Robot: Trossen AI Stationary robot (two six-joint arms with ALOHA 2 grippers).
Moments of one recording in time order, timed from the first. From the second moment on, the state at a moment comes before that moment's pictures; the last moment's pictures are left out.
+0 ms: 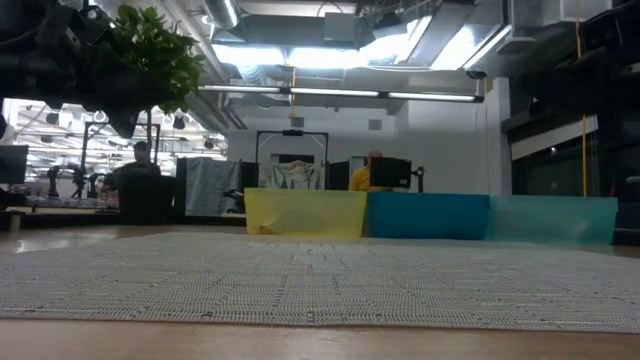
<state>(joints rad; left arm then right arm) 0.14 0.03 0.01 0.03 -0.01 -0.31 0.02 0.00 0.01 0.03 -0.05 -0.14</state>
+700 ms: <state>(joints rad) 0.14 0.03 0.01 0.03 -0.01 -0.31 0.02 0.00 0.01 0.03 -0.04 -0.11</state>
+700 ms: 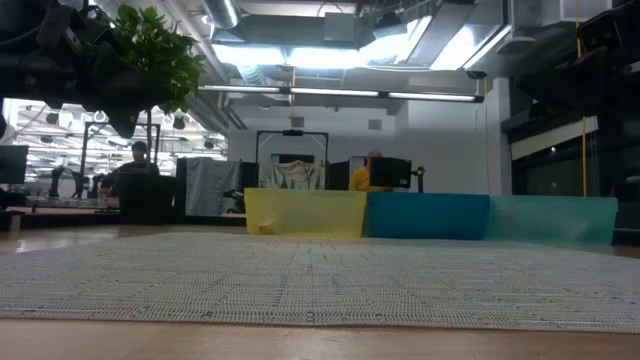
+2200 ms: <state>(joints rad) 0.14 0.03 0.01 0.03 -0.01 -0.31 0.02 0.00 0.01 0.03 -0.04 -0.11</state>
